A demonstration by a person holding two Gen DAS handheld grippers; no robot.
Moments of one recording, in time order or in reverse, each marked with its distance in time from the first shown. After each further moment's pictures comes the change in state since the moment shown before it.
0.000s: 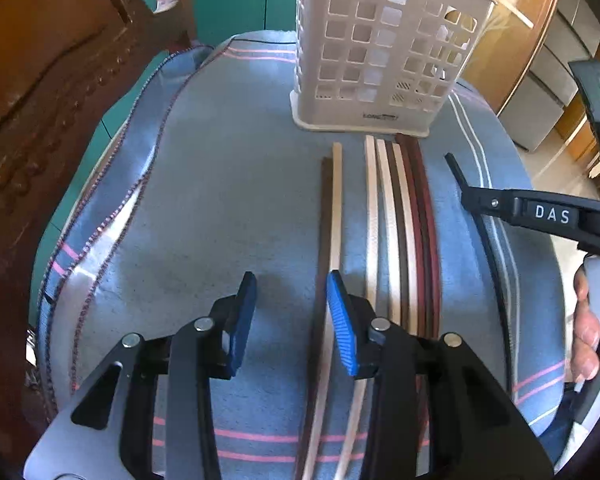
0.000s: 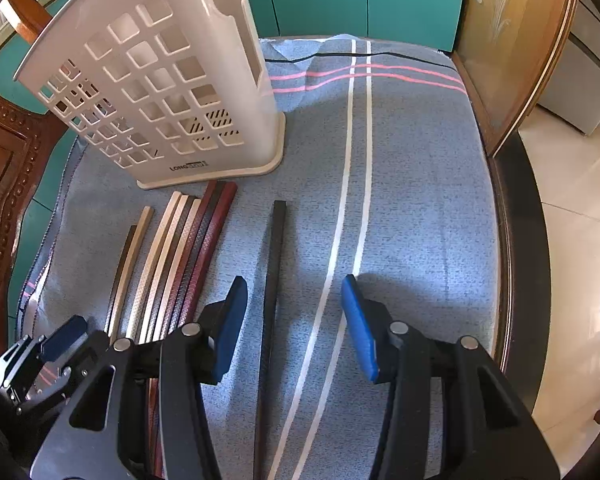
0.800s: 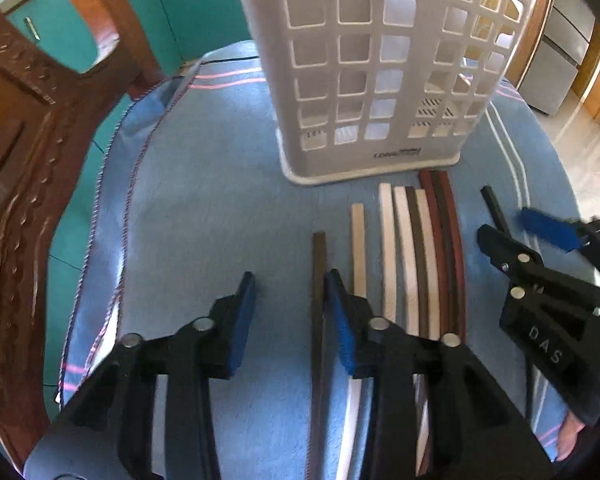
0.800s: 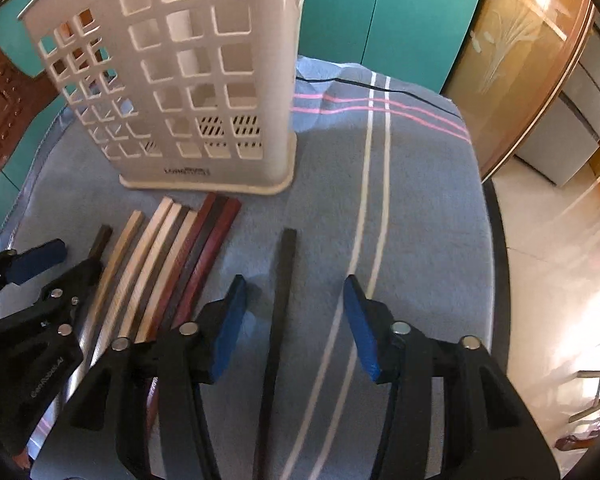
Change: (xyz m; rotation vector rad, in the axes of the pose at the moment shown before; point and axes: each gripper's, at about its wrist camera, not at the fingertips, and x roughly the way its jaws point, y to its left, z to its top) left arm 0.030 -0.025 0.067 0.112 0.069 0.079; right arm 0.013 0.047 -0.008 -0.122 -0.081 -0.135
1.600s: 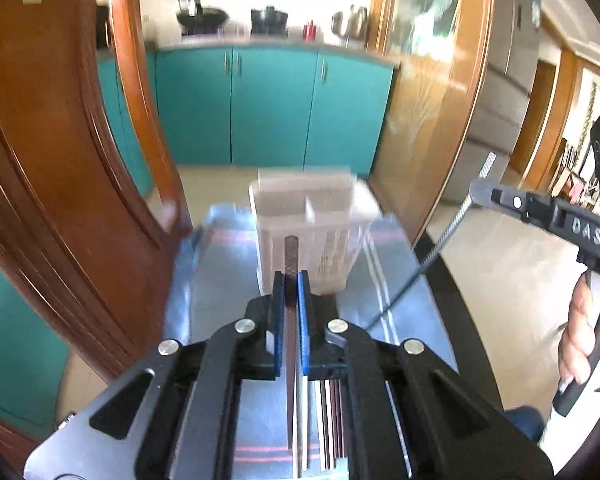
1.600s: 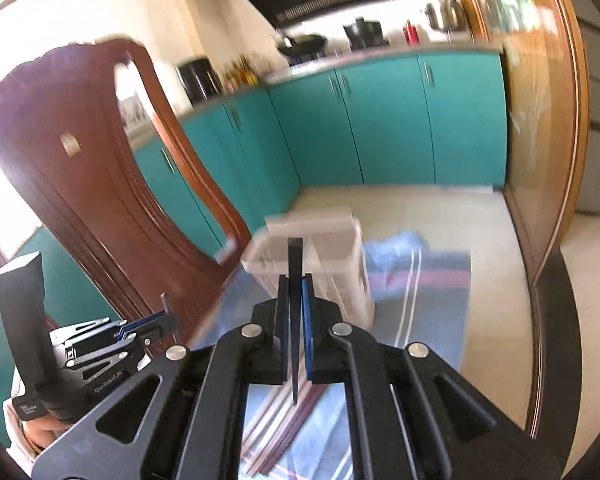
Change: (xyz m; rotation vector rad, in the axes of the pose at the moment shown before) left arm -0.250 0.021 -0.020 -0.036 -0.466 -0.167; right arm -0.240 -0.056 0.031 0.068 -0.479 0.428
